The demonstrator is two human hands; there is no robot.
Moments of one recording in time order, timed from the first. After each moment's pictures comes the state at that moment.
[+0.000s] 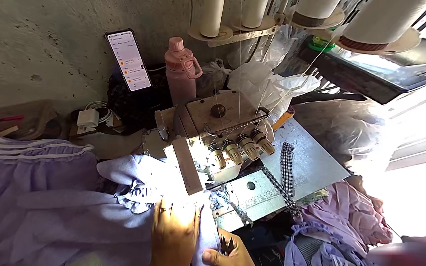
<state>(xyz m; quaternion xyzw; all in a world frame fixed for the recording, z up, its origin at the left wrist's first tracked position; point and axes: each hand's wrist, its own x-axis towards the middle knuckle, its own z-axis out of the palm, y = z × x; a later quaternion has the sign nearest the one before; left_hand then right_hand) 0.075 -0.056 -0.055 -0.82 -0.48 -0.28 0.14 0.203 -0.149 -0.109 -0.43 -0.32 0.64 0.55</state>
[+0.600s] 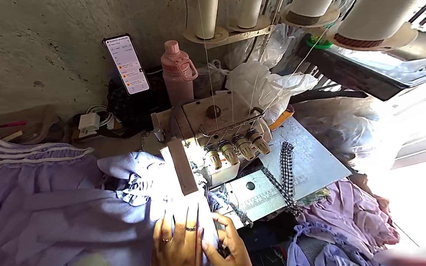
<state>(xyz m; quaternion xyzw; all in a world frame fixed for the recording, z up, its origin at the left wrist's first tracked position) 0.063 -0.091 -0.069 -0.84 -0.47 -0.24 0.14 0.197 -0.142 -0.101 -0.49 -0.47 0.45 0.58</state>
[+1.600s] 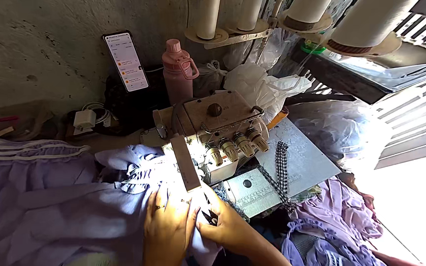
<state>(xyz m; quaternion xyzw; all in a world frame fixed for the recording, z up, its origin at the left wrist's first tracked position) 0.058 -0.055 -0.058 -0.84 -0.47 -0.25 0.10 0.229 -0.083 -0.060 -0.45 -0.56 0.57 0.40</state>
